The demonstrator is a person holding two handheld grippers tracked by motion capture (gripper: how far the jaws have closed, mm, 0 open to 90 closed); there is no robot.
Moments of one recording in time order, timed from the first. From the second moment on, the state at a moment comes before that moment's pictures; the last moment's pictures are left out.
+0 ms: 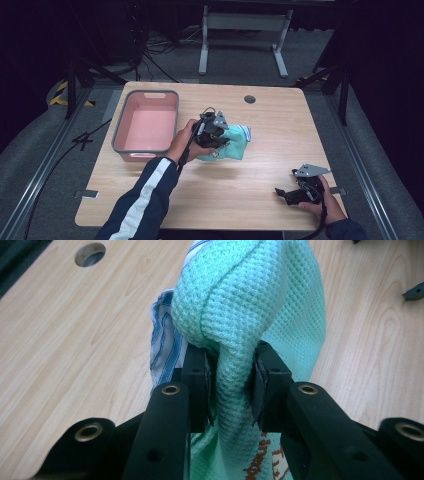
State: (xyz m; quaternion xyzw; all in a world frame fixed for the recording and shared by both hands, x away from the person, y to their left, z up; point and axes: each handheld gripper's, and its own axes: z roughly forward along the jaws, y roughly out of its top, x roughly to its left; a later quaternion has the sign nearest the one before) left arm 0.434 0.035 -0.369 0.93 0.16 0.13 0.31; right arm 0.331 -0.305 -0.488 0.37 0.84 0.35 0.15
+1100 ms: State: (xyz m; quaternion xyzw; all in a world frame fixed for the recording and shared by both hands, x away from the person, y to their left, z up) left arm 0.438 0.021 -0.421 0.94 0.19 0.10 0.28; right arm 0.331 -0.305 -0.488 0.37 0.84 0.35 0.15
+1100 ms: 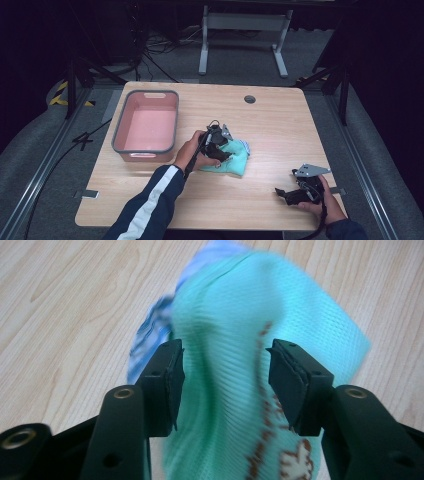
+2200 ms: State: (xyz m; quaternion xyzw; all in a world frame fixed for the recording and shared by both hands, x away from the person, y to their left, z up) left arm 0.397 0.044 -0.383 0.94 0.14 0.16 0.28; right arm 0.331 -0.305 -0.488 0.38 0.84 0.35 0.15
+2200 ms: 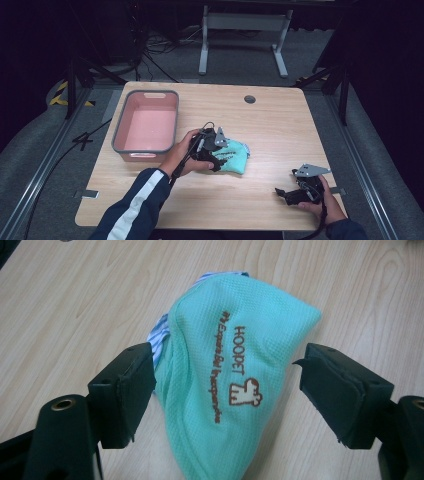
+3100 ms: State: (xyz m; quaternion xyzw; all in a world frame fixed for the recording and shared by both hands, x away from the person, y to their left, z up) left arm 0.349 0.117 -0.390 0.94 0.14 0.20 0.24; right arm 0.331 -0.305 -0.488 0.38 0.84 0.35 0.15
